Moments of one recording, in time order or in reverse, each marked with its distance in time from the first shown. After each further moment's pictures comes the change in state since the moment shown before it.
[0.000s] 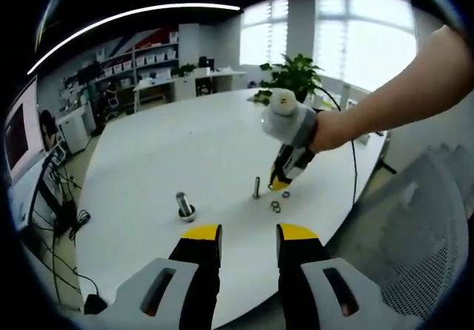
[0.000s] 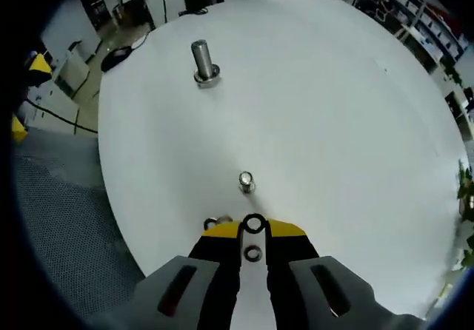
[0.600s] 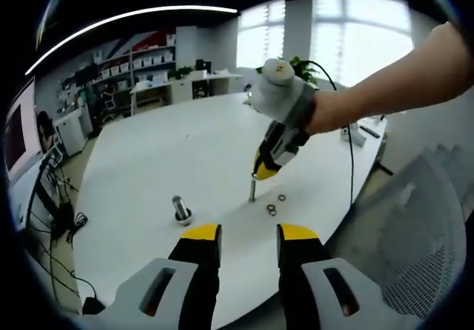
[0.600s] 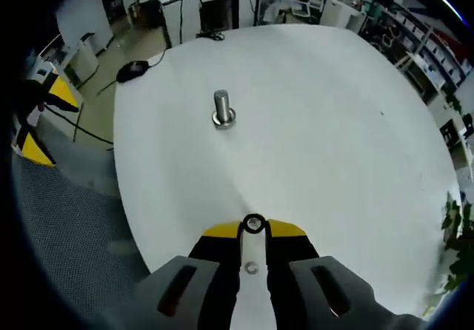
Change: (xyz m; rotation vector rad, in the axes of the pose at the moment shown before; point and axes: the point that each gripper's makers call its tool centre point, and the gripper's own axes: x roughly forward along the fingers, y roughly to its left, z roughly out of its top) left arm 0.001 -0.003 0.003 0.002 -0.014 -0.020; right arm -0.026 0.011 0.047 -0.111 -0.071 -0.016
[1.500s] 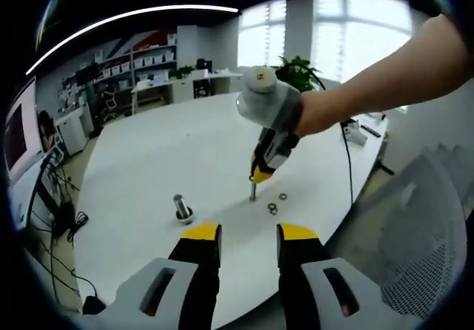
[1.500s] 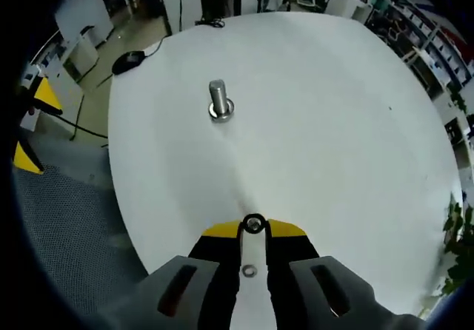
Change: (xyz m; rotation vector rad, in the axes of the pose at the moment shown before) left arm -0.001 0.002 -0.001 -0.004 0.003 0.006; right arm 0.013 -0.006 -0.005 0.001 0.069 0.019
